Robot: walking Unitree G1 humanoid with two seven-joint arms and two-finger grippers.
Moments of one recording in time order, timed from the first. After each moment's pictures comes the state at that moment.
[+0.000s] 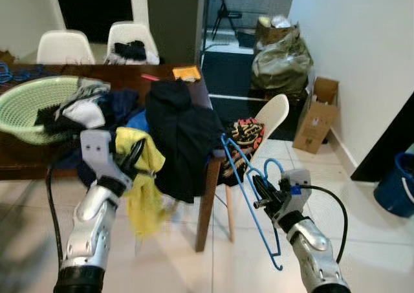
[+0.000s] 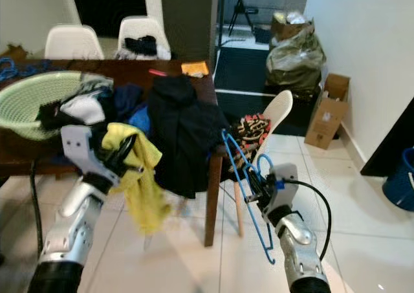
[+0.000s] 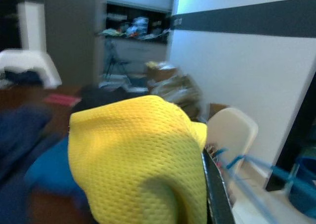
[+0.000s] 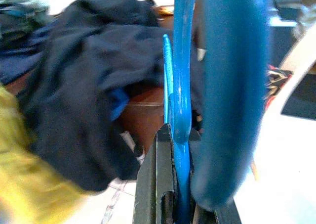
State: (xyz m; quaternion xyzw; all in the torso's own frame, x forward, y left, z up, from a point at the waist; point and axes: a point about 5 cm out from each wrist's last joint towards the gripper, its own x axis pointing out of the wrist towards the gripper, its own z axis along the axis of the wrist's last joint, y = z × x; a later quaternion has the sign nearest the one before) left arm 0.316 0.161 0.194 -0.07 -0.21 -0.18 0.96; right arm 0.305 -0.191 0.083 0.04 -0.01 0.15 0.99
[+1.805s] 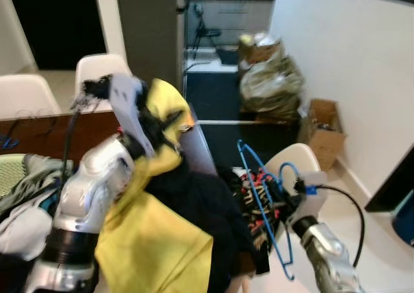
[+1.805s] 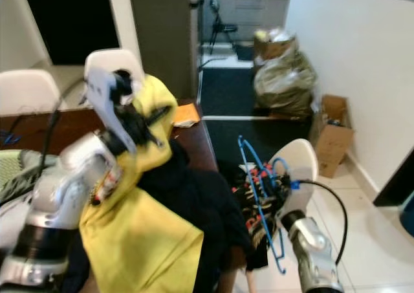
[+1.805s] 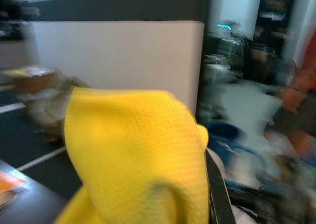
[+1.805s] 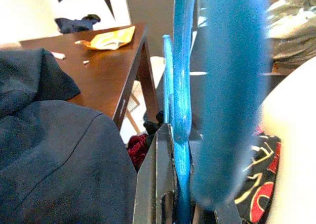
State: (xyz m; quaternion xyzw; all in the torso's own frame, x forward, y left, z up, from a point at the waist) left arm 0.297 0.103 0.248 -0.04 -0.16 -0.45 0.88; right arm 0.298 -0.207 0.087 0.05 0.02 0.12 0.99
